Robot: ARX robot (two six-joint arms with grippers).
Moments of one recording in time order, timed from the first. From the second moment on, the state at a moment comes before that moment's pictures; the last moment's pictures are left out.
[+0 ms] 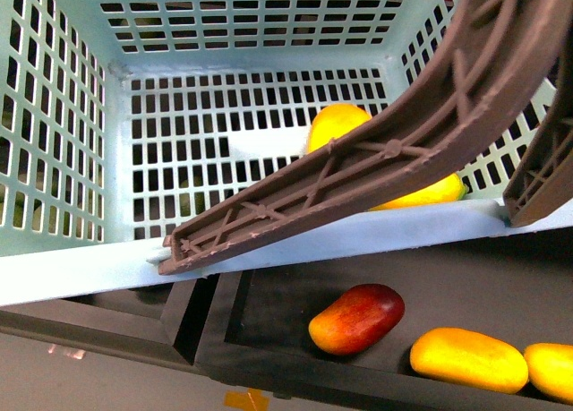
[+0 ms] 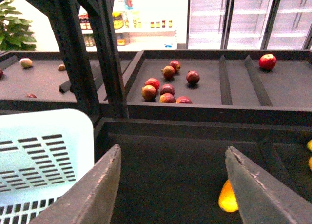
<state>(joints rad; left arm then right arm) -0.70 1.52 1.31 -0.41 0.03 -0.80 0.06 1.02 0.48 0.57 0.07 0.02</state>
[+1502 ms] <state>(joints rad) -0.70 1.52 1.31 -0.41 0.04 -0.80 0.00 0.35 0.02 0.36 0.00 0.00</state>
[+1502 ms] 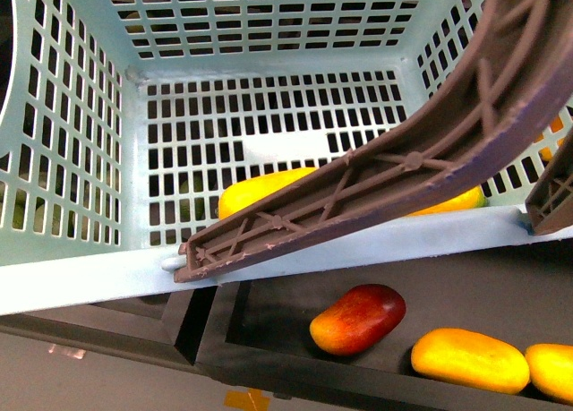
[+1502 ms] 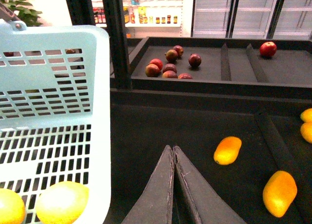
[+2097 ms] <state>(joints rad) -0.70 1.52 1.31 -0.41 0.04 -0.80 0.00 0.18 0.02 0.18 0.00 0.00</state>
